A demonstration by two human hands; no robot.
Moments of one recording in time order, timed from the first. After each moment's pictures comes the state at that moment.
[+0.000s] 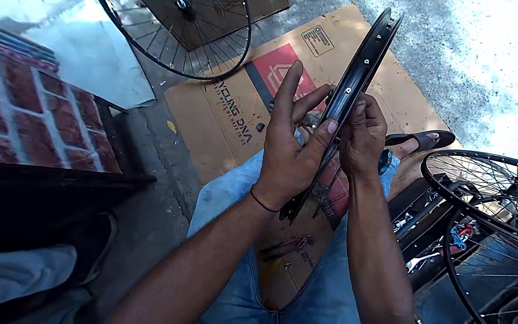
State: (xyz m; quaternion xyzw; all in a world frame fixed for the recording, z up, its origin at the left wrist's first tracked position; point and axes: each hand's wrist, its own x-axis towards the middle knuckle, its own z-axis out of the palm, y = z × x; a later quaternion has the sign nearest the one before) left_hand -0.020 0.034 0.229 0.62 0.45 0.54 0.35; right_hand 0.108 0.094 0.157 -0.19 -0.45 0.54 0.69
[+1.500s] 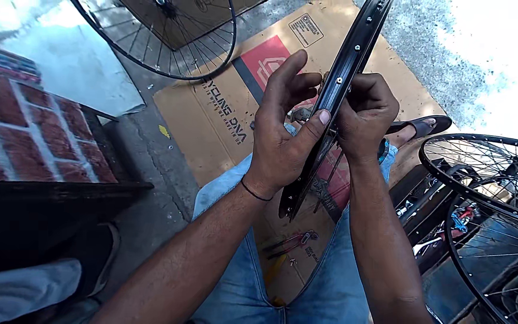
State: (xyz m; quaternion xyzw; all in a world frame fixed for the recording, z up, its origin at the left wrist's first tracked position) left_hand -0.029 0.049 0.223 0.66 0.40 0.54 0.35; right_hand 0.107 0.101 0.174 -0.24 -0.51 0.36 0.74
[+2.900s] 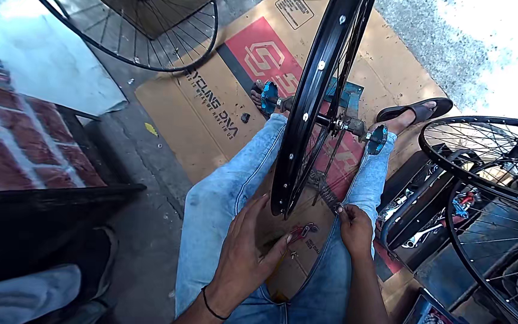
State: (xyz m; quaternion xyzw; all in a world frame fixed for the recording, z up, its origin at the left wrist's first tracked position) left_hand -0.084 -0.139 0.161 0.67 0.67 0.20 0.25; right_hand 0.173 -0.136 0.012 -0.76 -0.51 0.34 0.20
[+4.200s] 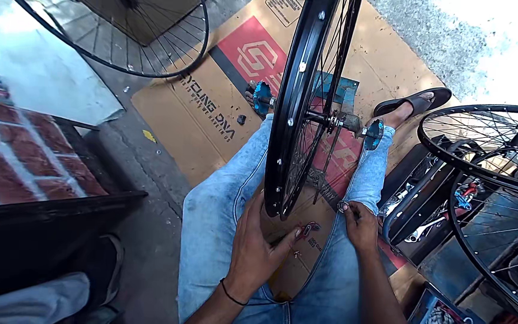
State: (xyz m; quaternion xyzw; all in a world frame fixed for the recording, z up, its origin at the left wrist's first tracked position) left_hand -0.068 -0.135 0.139 0.65 0.68 0.22 0.23; right_hand 0.194 -0.145 -0.014 -0.73 -0.55 0.30 0.26
